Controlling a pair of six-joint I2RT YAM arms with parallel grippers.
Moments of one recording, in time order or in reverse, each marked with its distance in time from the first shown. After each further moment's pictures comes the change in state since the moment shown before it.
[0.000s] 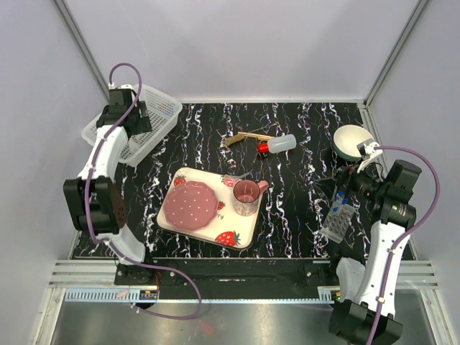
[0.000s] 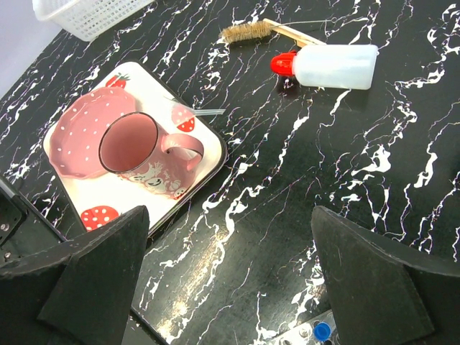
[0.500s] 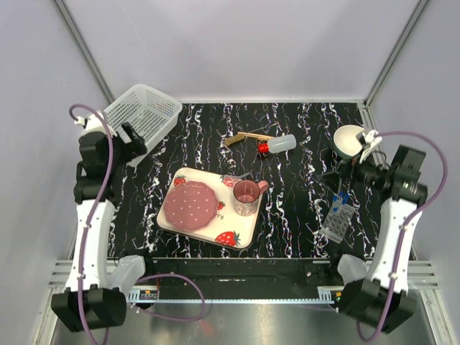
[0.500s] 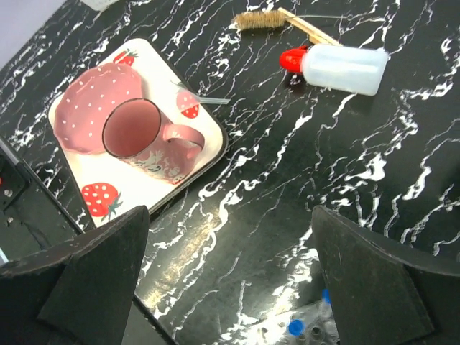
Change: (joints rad) left arm 0.042 -0.729 -0.466 0.164 0.162 -0.170; right arm -0.001 0.135 0.130 -0.179 -0.038 -0.206
